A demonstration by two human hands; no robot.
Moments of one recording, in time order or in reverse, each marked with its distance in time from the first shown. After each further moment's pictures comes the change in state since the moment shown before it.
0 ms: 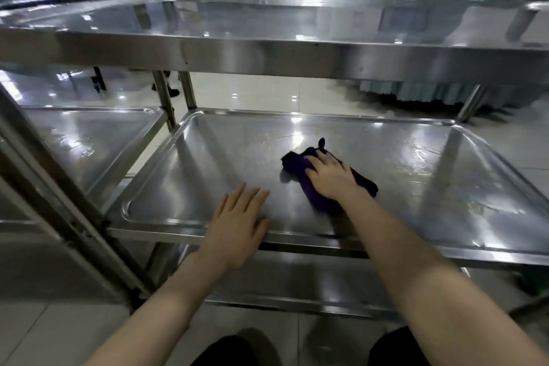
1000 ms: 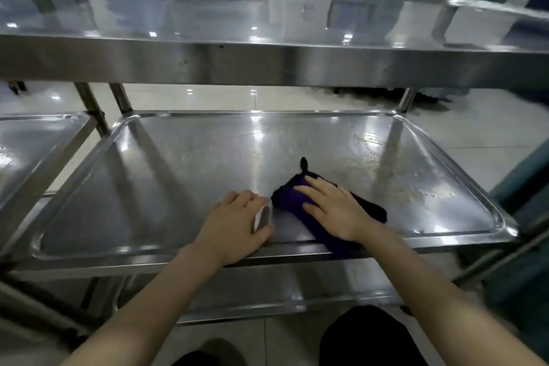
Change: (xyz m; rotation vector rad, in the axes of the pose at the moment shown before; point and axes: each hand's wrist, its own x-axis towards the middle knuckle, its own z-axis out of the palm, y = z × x) left_hand 0.061 0.062 0.012 -0.069 -0.156 0.163; right_hand -0.089 0.092 -0.005 -0.006 0.016 -0.119
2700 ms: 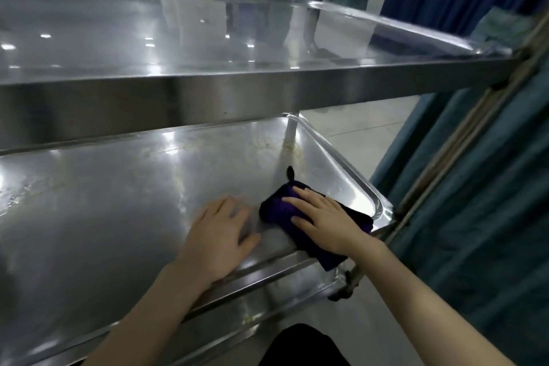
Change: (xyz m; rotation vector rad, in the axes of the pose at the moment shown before) left_hand 0.098 0.123 0.041 -0.041 -0.039 0.260; right_hand -0.091 0.136 -0.034 0.013 0.057 0.291
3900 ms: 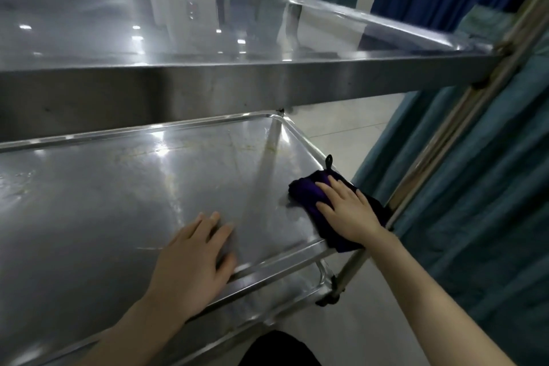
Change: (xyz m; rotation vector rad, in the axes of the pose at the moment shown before) left_hand -0.016 0.022 0.010 0.160 0.127 -0.016; right_hand -0.004 0.080 -0.018 -0.071 0.053 0.325
